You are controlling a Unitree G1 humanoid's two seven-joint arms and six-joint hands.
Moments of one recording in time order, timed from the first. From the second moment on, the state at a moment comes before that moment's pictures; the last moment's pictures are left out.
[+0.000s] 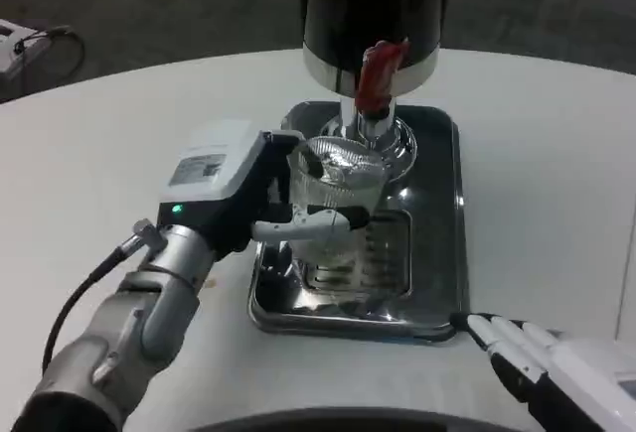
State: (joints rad) left arm -0.82 0.39 -0.29 0.79 0.72 -0.36 0.30; right arm 0.37 -0.25 -0.10 -1.03 -0.87 0.06 0.79
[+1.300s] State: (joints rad) left arm -0.86 0.36 -0.38 0.89 0.72 -0.37 0.42; right arm 0.42 -0.23 -0.18 -1.03 -0.82 0.03 0.81
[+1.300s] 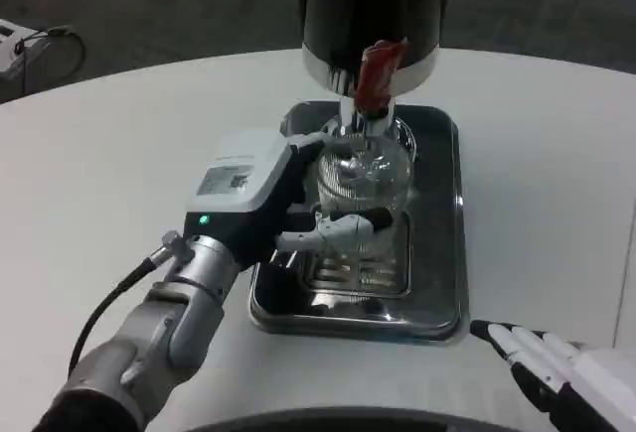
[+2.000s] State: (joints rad) left arm -0.83 0.42 -0.36 0.85 0.68 -0.43 0.40; right arm 0.36 -0.28 -0.08 -1.03 -0.85 0.14 0.82
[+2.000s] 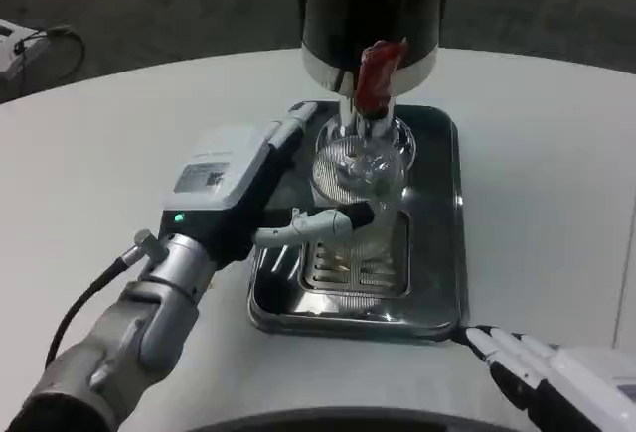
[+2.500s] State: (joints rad) left arm -0.62 0.53 -0.20 0.52 0.54 -0.48 0.32; right arm 0.35 -0.28 -0.05 -1.03 -0.87 0.16 0.81
